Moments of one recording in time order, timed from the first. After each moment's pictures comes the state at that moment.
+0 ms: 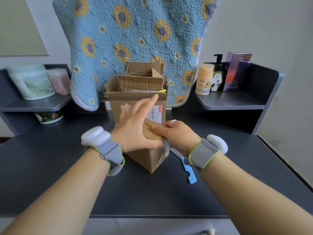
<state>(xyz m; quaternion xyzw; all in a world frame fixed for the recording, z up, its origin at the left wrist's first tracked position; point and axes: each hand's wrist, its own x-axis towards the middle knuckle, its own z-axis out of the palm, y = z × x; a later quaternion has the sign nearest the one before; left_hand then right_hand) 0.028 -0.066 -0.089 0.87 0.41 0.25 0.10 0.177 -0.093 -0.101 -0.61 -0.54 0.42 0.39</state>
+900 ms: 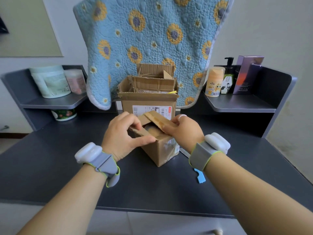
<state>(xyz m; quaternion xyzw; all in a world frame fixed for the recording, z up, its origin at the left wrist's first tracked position) -0.014 -0.080 -0.105 0.79 0.42 0.43 0.12 0.171 -0.089 -0.096 -0.70 -0.60 0.21 0.32</state>
